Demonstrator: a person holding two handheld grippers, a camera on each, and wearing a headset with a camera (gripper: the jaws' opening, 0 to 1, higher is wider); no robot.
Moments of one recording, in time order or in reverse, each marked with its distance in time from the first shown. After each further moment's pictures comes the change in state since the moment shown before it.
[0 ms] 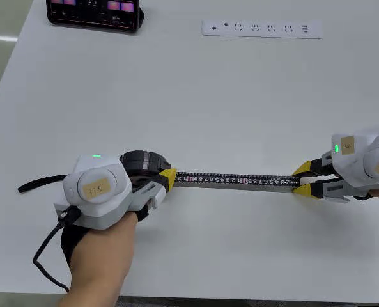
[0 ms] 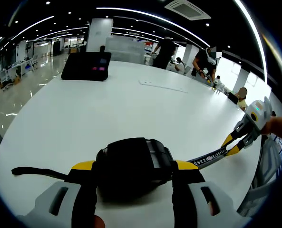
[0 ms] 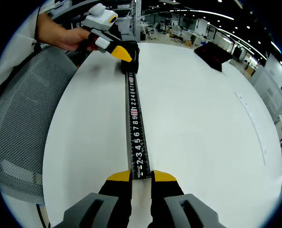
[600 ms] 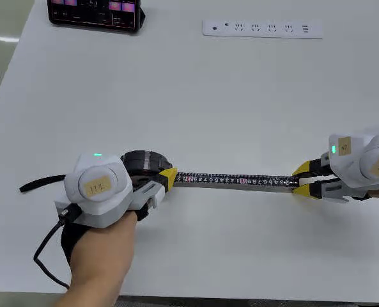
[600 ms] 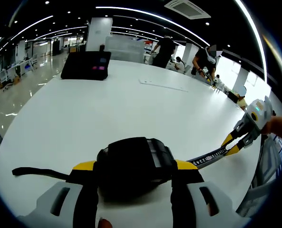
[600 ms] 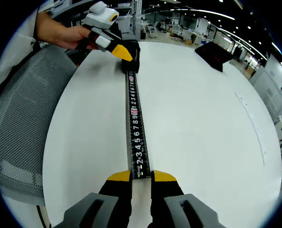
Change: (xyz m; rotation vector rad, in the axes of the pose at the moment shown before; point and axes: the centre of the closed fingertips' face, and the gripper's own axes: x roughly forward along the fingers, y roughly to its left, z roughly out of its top) left arm 0.001 0.001 -0.001 0.003 0.010 -0.001; right arm 0.003 0.001 0.001 -0.004 0.012 -0.003
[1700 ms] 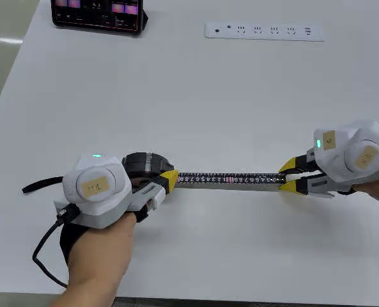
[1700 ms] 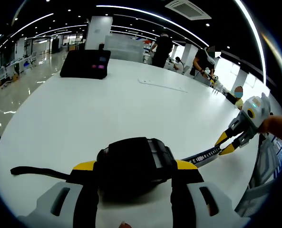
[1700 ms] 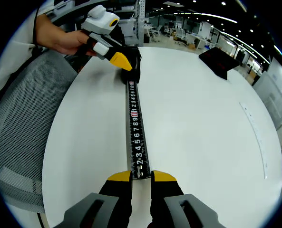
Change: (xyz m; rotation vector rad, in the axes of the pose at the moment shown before) left arm -0.002 0.001 0.000 -0.016 0.006 -0.021; right arm 0.011 -0.007 0.029 -0.026 -0.036 0.025
